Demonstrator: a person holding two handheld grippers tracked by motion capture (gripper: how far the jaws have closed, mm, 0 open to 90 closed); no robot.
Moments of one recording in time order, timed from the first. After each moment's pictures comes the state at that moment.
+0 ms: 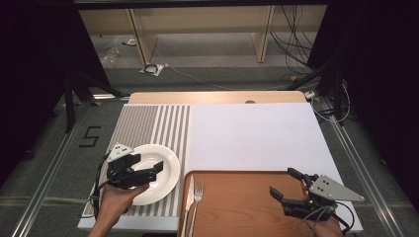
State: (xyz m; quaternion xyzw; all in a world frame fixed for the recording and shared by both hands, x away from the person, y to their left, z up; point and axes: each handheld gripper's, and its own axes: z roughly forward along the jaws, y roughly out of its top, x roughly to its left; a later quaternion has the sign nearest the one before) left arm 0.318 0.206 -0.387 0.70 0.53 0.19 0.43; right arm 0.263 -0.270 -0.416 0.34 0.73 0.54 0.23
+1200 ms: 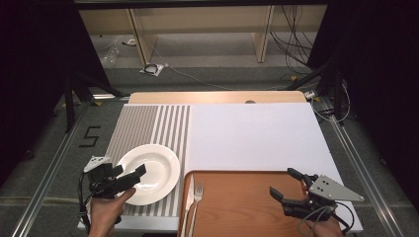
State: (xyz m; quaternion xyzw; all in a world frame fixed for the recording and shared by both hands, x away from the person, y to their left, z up) left arm 0.298 0.241 -0.406 0.61 0.64 0.19 0.44; right arm 0.263 -0.270 -0.417 0.33 0.73 0.54 0.23
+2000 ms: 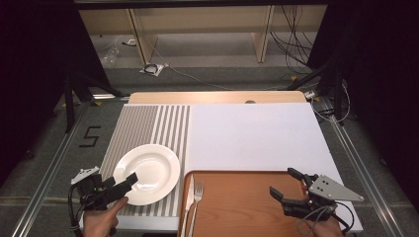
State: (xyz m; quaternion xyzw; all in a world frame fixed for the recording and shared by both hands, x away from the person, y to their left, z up) left arm 0.276 0.258 -0.418 0.56 0.68 0.17 0.43; right arm 0.263 -0.270 -0.416 0.34 0.73 0.54 0.24
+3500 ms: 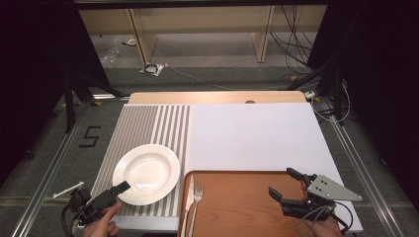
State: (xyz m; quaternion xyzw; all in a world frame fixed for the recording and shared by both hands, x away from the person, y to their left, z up) left arm 0.259 0.283 -0.454 0.39 0.80 0.02 0.46; right arm 0.263 -0.268 -0.416 0.33 0.74 0.54 0.23
